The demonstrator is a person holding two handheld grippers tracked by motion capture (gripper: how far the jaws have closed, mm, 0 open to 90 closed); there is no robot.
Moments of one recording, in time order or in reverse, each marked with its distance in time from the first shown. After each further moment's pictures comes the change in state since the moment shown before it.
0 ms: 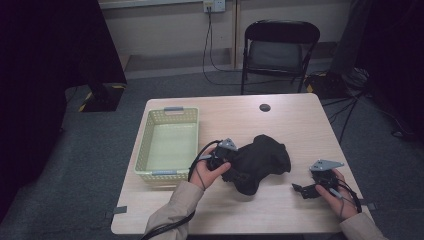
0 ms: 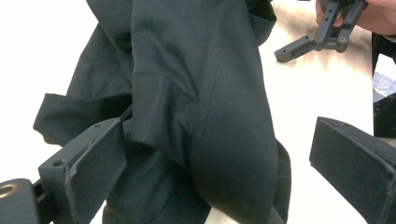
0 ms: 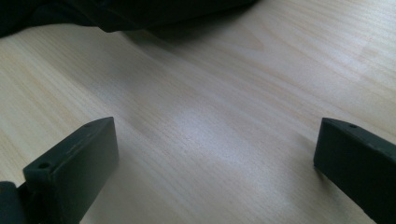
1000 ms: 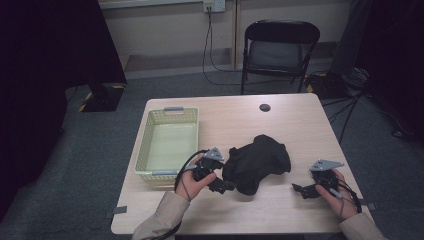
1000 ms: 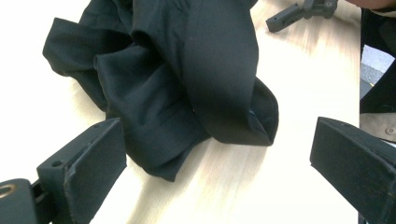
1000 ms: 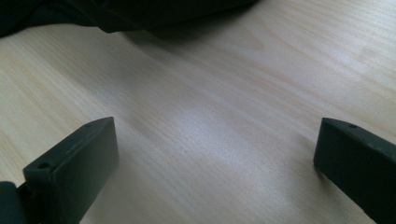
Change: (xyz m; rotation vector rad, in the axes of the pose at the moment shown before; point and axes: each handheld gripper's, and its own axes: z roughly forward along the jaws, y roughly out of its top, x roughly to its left) left arm -0.005 -0.040 -0.026 -0.003 -0.004 0.001; right arm 0.000 0.000 0.000 0.000 0.000 0.000
